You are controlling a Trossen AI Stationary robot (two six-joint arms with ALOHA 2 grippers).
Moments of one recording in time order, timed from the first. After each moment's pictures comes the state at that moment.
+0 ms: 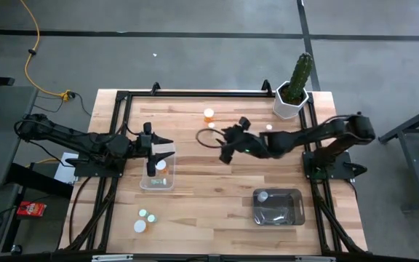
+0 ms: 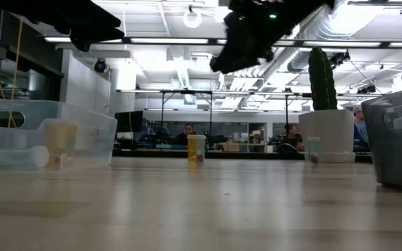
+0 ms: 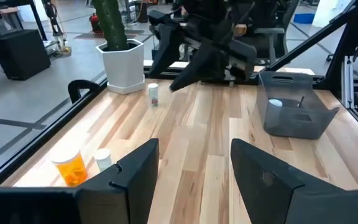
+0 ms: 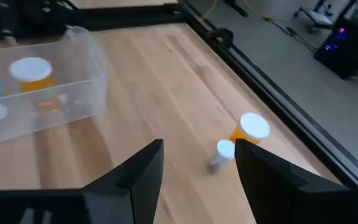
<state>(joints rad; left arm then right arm) -0.12 0.70 0.43 0.04 -0.43 -0.08 0.07 1.51 0.97 -0.02 0.57 0.16</state>
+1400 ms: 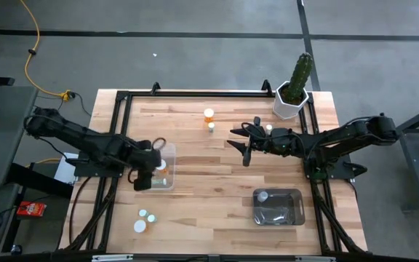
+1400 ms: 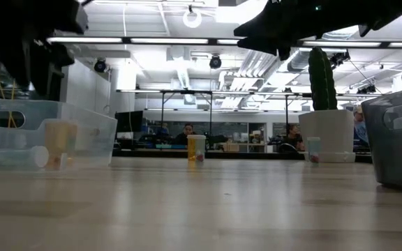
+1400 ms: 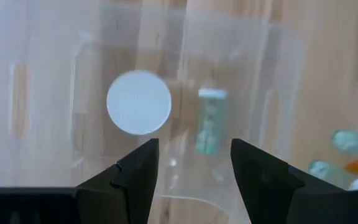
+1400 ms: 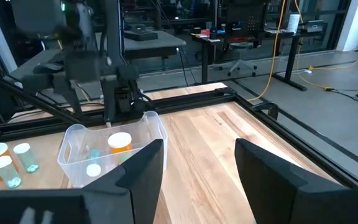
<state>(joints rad) -0.18 1.13 0.83 -1.02 -0.07 -0.41 0.05 1.23 0.59 0.54 0.32 0.07</state>
